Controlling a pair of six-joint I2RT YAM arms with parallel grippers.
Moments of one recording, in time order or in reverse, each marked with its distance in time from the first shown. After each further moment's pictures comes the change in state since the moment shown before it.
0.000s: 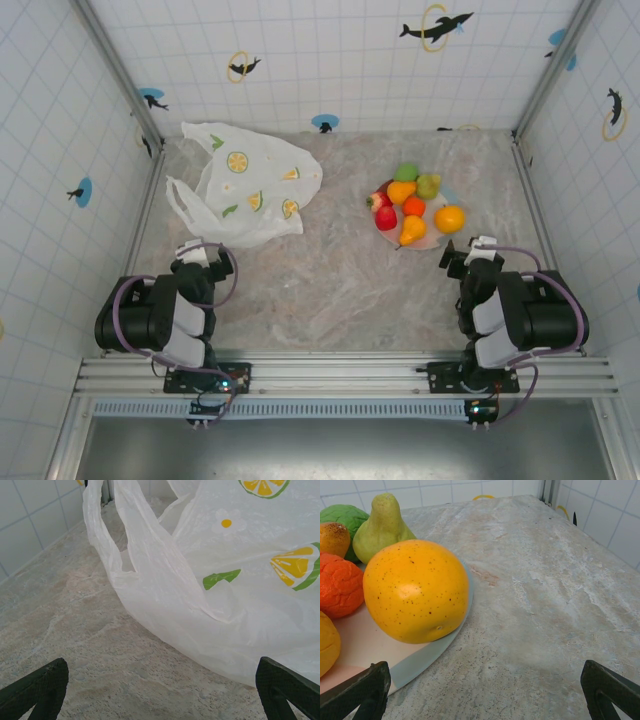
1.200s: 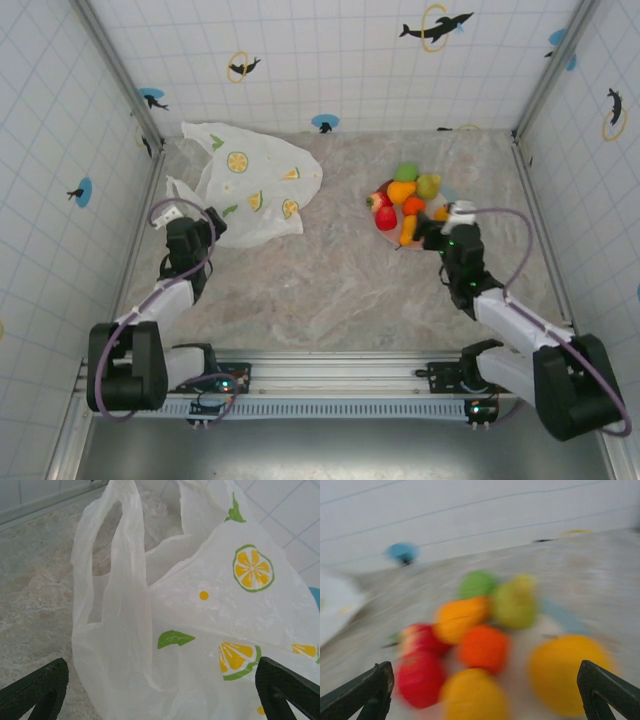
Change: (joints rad) left arm 0.001 -0.307 0.453 -0.901 0.015 -0.508; right arm 0.314 -0.428 0.377 -0.778 -0.041 0.140
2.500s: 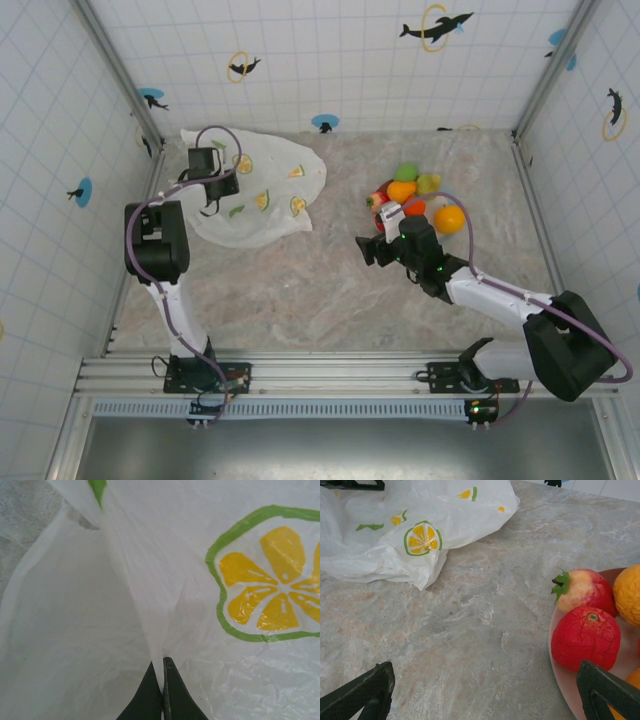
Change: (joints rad) left arm 0.000 0.828 0.883 -0.393 0.293 0.443; right arm 0.268 0.186 0.184 -0.212 -0.174 -0.161
